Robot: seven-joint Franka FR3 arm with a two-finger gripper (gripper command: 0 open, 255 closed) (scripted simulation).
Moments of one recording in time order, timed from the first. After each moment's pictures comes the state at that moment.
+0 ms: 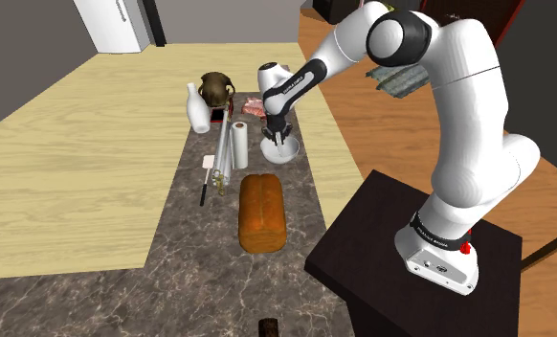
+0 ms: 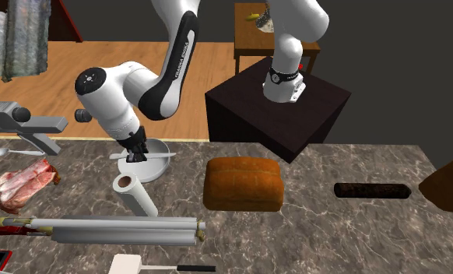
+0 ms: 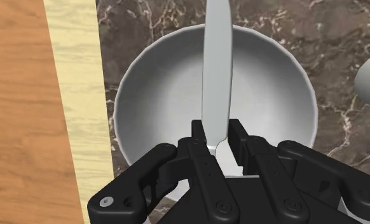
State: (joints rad) arm -0.39 0.73 0.27 -1.68 -0.40 2.27 0.87
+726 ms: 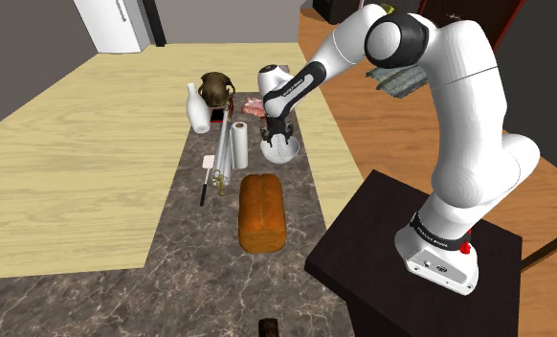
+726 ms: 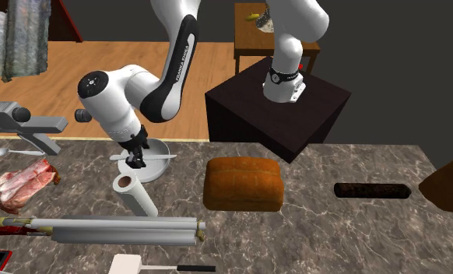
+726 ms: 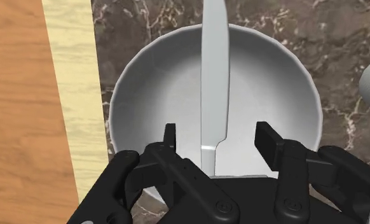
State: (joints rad) arm -0.38 0.74 0.27 -1.68 -0.41 2.29 0.87
